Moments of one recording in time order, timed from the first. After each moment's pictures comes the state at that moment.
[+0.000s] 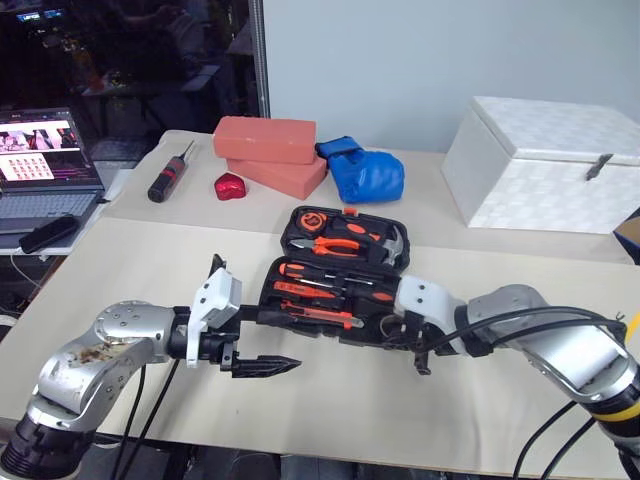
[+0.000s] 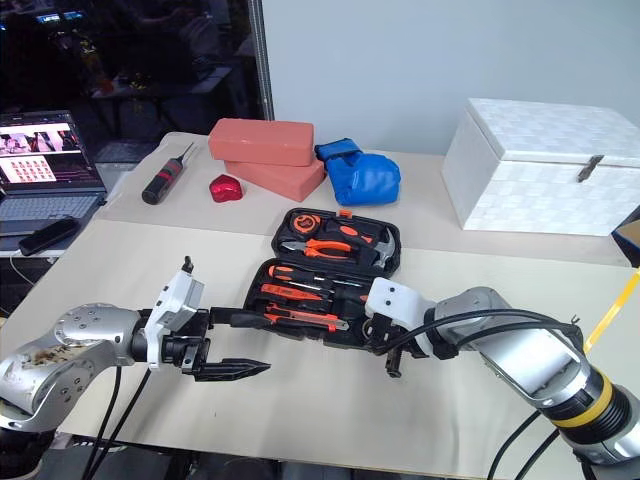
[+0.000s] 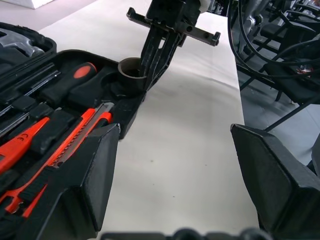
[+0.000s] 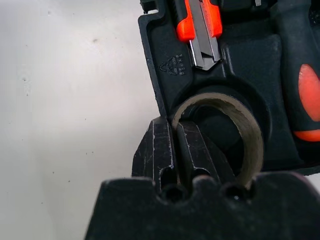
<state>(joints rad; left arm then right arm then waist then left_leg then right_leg) -0.17 0.83 0.02 -0.50 -0.70 0.62 -1.12 -0.53 -0.96 0.42 -0.55 0.39 1.01 0.86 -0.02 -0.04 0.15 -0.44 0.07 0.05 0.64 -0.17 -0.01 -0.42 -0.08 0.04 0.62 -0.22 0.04</state>
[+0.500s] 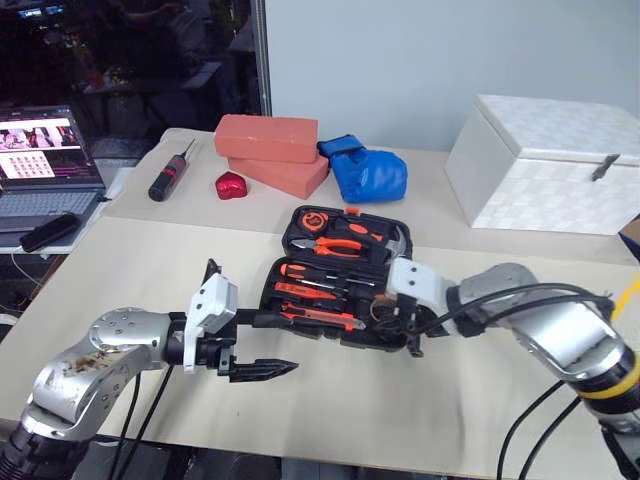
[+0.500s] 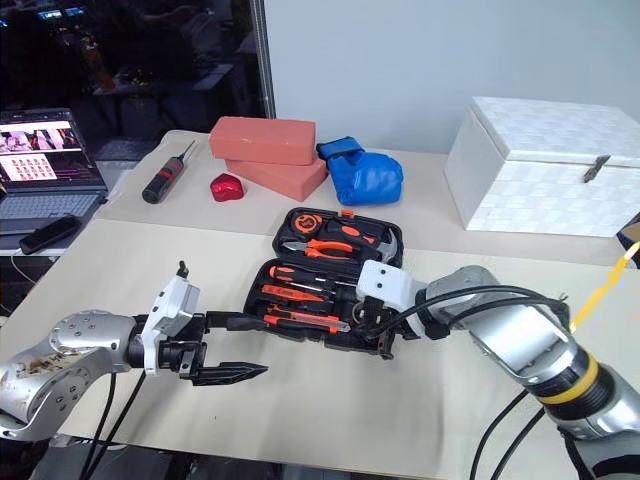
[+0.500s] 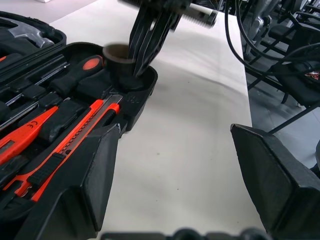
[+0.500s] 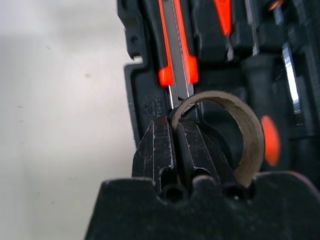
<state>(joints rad) -0.13 0.84 0.04 -0.51 -0.70 0.61 -1.10 -0.63 -0.91 0.46 -0.47 0.35 0.99 0.92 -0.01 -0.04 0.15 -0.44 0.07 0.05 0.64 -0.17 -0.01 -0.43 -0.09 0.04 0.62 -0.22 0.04</state>
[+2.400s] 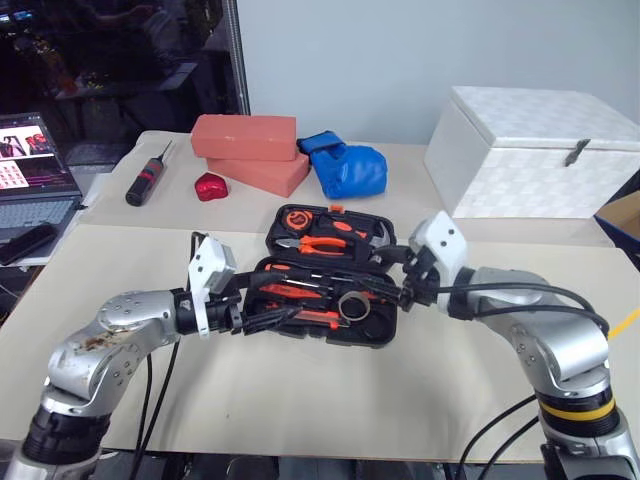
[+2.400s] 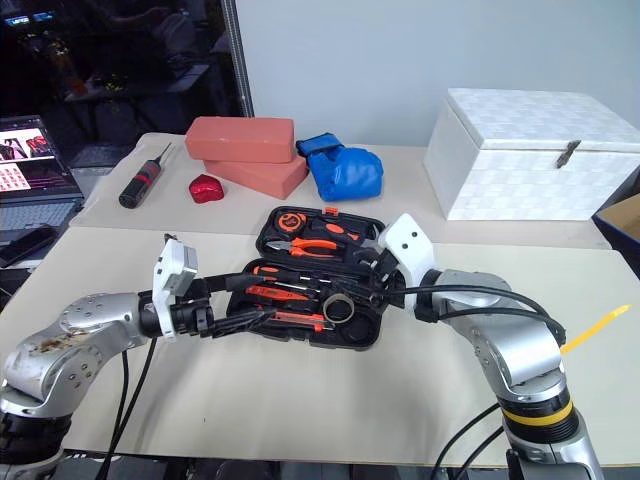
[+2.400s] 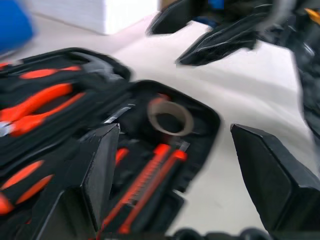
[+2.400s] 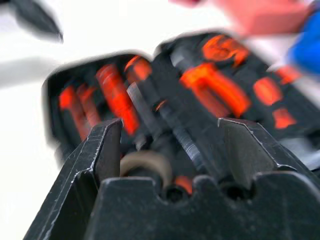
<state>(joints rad) -0.27 0.69 0.07 -0.39 -0.71 0.66 -0.82 -0.46 -0.58 0.03 -0.56 0.41 0.93 0.60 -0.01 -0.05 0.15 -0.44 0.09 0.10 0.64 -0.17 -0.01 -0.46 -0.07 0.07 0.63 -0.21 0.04</state>
